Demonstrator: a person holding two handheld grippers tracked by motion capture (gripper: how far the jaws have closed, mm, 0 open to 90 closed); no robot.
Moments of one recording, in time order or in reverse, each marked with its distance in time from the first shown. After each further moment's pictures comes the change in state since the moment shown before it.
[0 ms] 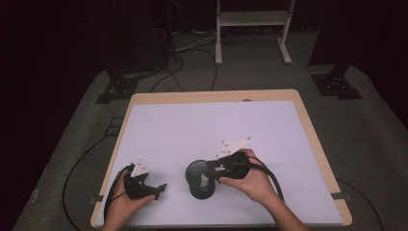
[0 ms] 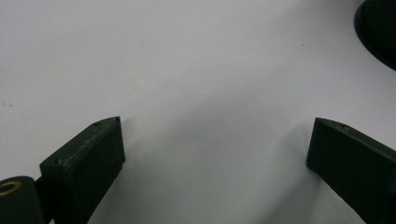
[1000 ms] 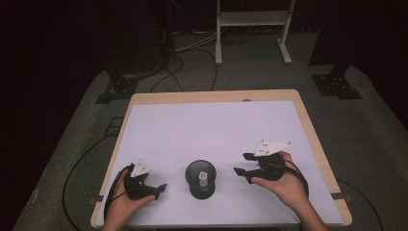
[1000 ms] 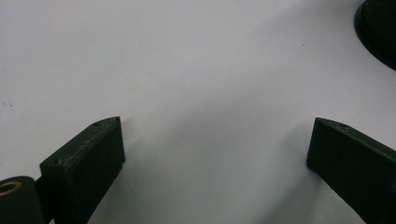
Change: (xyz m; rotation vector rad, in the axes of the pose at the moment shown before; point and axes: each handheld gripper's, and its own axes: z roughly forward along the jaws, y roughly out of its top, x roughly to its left) left arm 0.000 0.000 0.000 -0.004 0.001 0.002; right arm -0.034 -0.061 -0.057 -0.038 -0.202 0.109
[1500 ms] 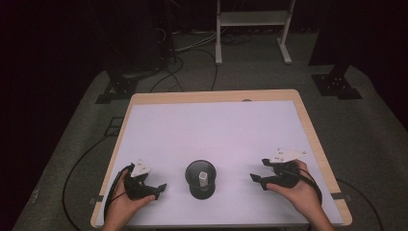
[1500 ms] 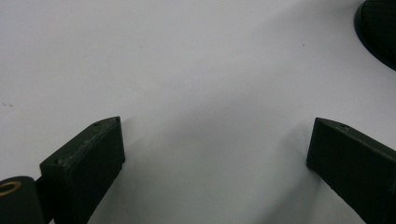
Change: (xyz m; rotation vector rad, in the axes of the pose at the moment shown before) left arm 0.000 0.000 0.000 0.000 0.000 -0.003; right arm -0.023 -0.052 -0.009 0.049 -0.105 0.073
